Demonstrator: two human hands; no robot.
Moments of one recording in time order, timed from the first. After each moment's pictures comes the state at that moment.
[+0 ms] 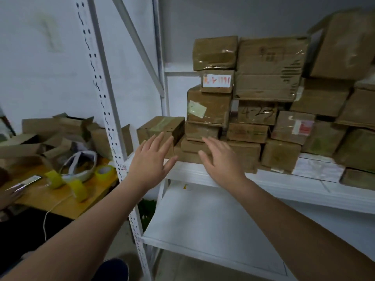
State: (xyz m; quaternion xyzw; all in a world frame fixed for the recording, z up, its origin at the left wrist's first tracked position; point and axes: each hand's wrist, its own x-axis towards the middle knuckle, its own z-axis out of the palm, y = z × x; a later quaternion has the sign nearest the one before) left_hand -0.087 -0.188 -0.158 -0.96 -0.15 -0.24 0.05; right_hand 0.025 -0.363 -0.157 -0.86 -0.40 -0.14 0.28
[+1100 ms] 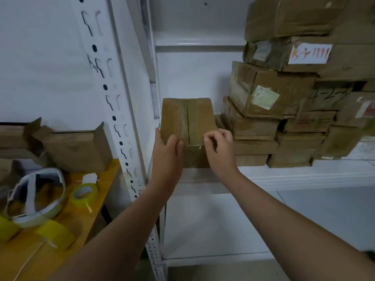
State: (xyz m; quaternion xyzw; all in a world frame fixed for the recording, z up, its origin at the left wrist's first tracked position) left_hand 0.007 0.008 -0.205 -0.86 -0.07 -0.34 -0.37; right_hand 0.057 -0.121 -0.200 -0.82 -0.19 -0.17 0.52
